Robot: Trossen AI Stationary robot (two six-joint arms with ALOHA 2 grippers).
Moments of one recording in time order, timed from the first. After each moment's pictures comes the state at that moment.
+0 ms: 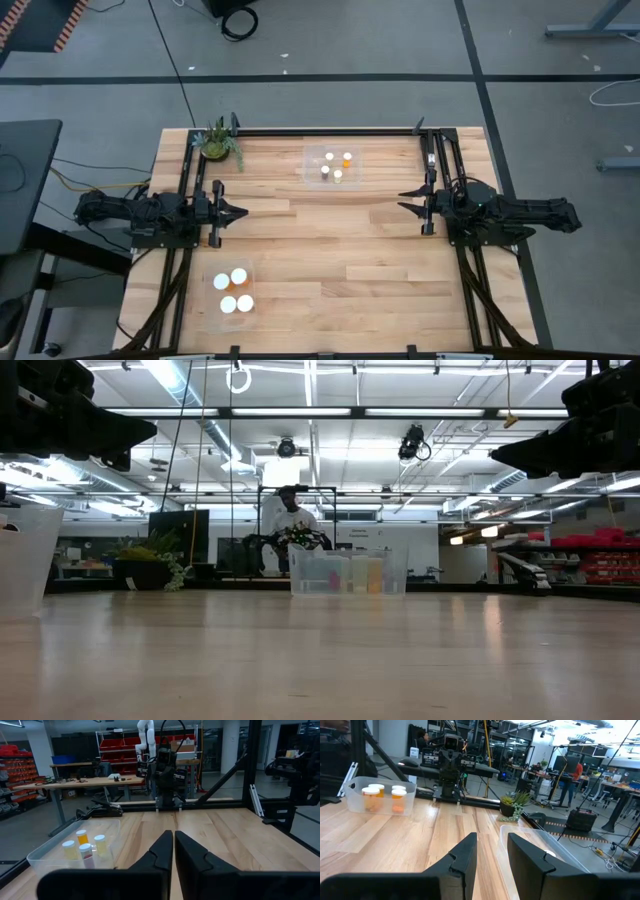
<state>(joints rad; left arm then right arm) -0.17 0.01 0.03 0.05 -0.23 0.06 -0.06 0.01 0.01 0.03 0.08 -0.21</state>
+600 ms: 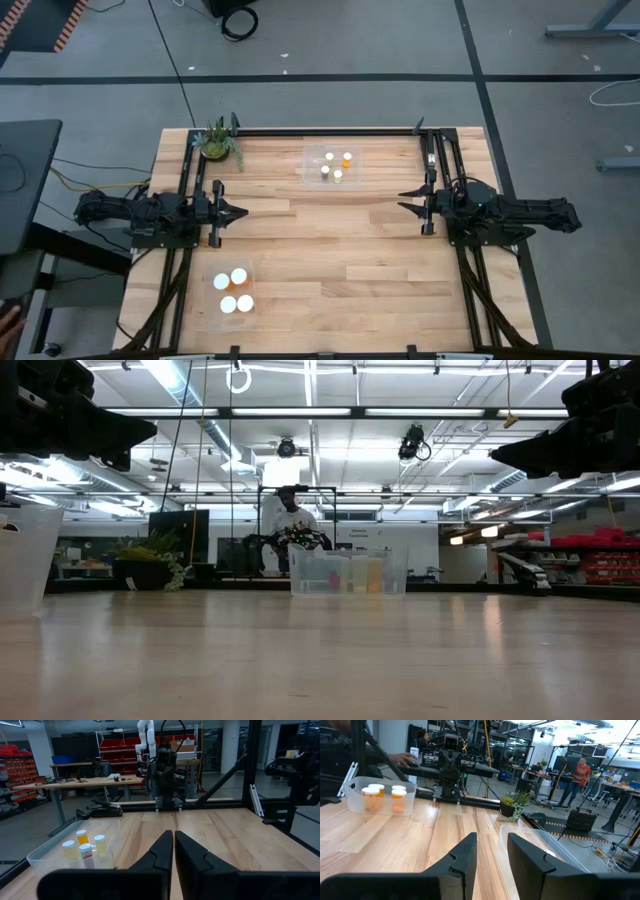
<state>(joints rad) -0.17 0.01 0.03 0.05 -0.23 0.06 -0.06 0.01 0.01 0.03 0.08 -0.21</state>
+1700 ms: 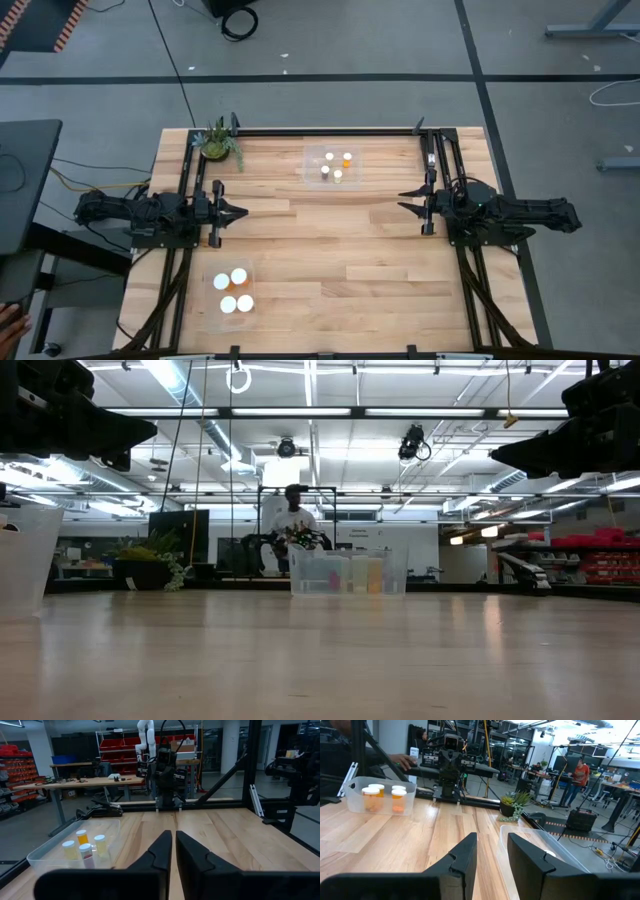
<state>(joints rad) -0.17 0.01 0.03 0.05 -0.23 0.06 -0.06 0.01 0.01 0.03 0.08 -0.21</state>
